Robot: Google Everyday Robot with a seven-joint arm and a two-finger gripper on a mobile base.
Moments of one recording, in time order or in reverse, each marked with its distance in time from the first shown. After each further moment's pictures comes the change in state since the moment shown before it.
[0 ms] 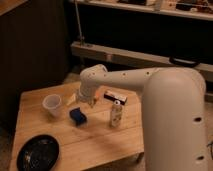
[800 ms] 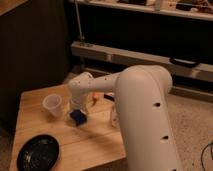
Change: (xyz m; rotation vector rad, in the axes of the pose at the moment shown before) arm -0.006 -0.003 0.069 -0.094 -0.071 -0.078
